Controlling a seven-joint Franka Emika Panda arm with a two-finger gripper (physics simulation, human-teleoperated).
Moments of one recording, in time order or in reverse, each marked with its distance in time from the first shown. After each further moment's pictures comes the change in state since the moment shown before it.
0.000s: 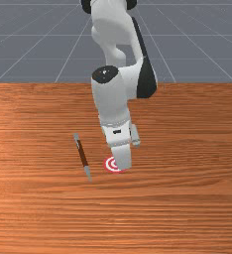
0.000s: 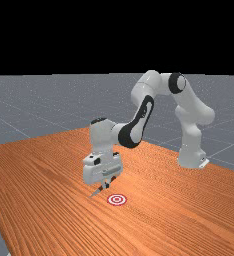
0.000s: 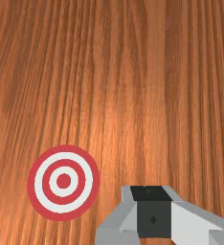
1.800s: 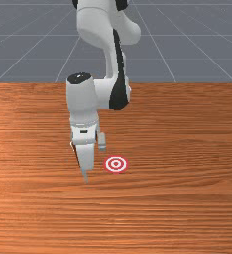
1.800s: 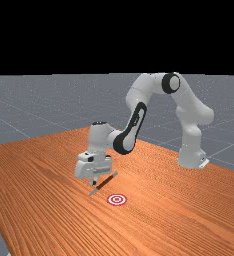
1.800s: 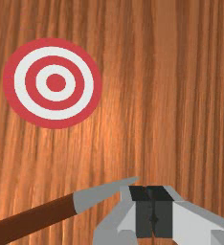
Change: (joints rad) arm -0.099 -0.005 -0.055 -0.165 -0.065 0.341 -0.098
